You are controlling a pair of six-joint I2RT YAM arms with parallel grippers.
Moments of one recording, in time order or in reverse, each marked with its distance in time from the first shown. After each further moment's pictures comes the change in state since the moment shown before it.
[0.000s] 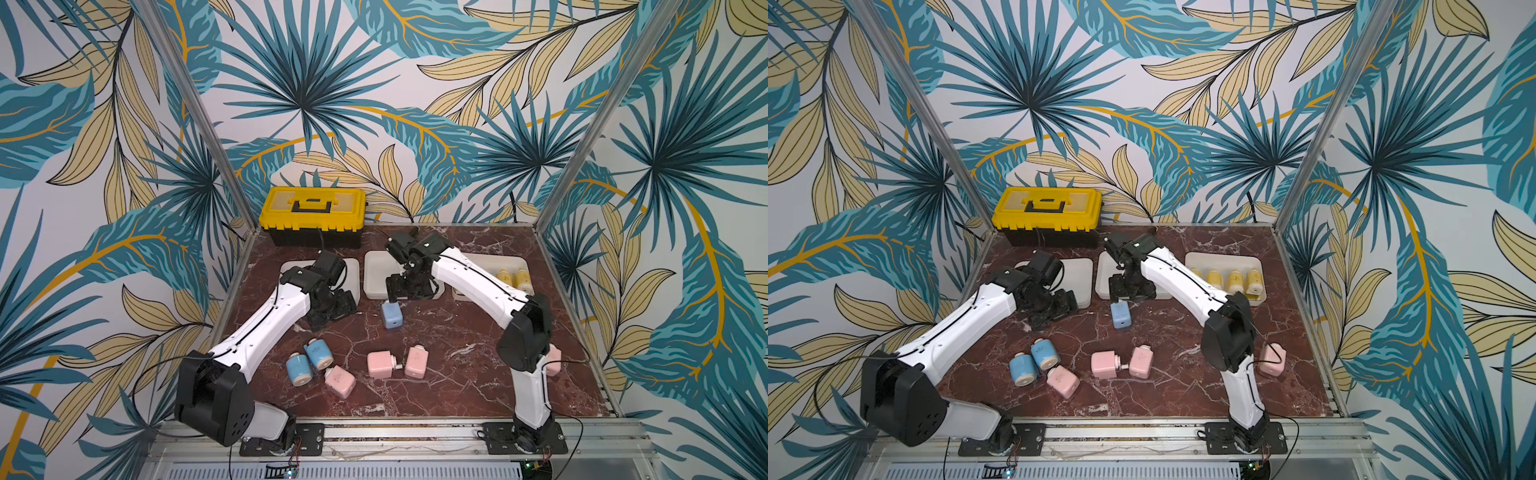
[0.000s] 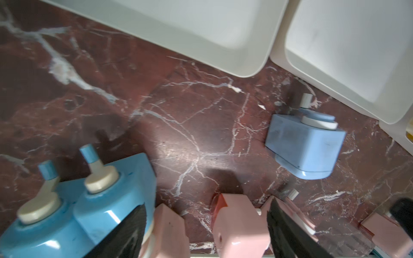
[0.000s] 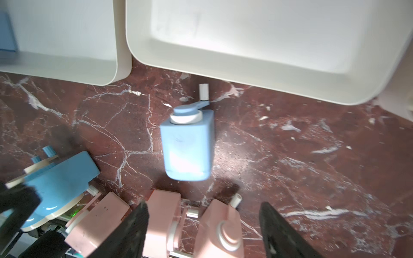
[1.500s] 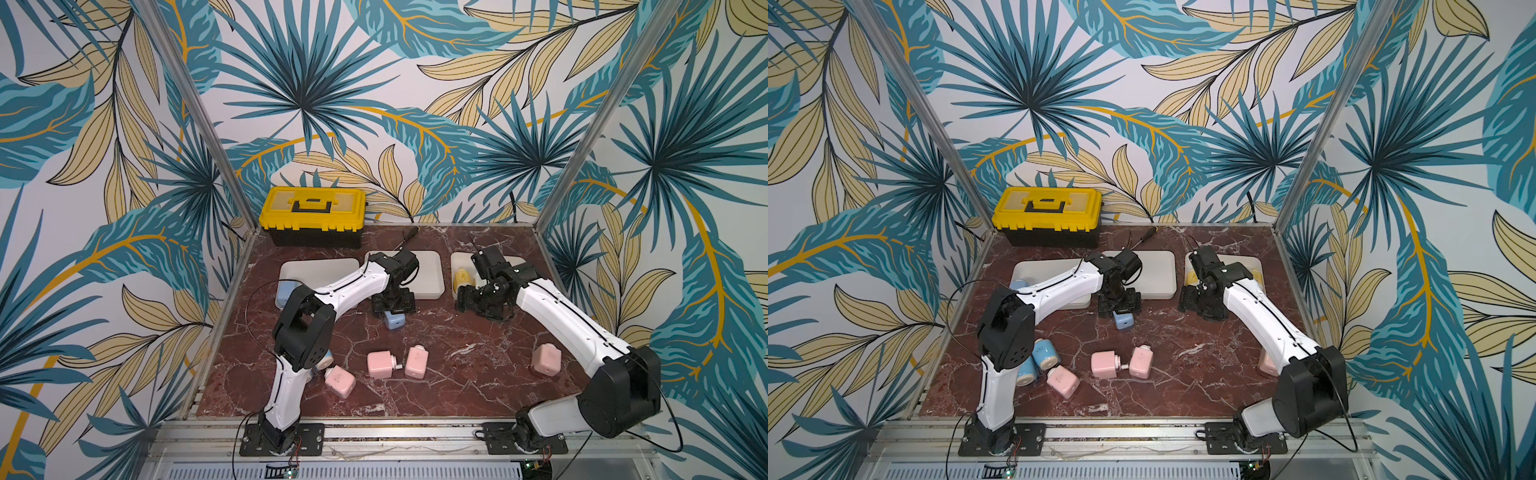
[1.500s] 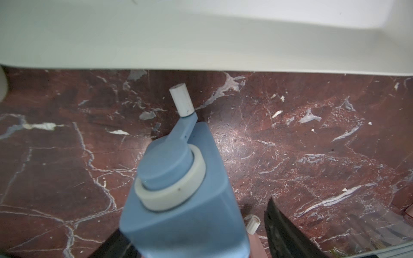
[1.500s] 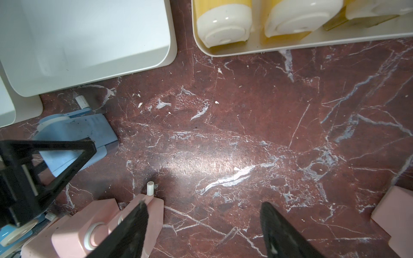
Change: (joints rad) left arm -0.263 0.611 0.469 0.002 0.029 0.059; right arm -0.346 -0.504 -0.684 0.236 -0.042 -0.040
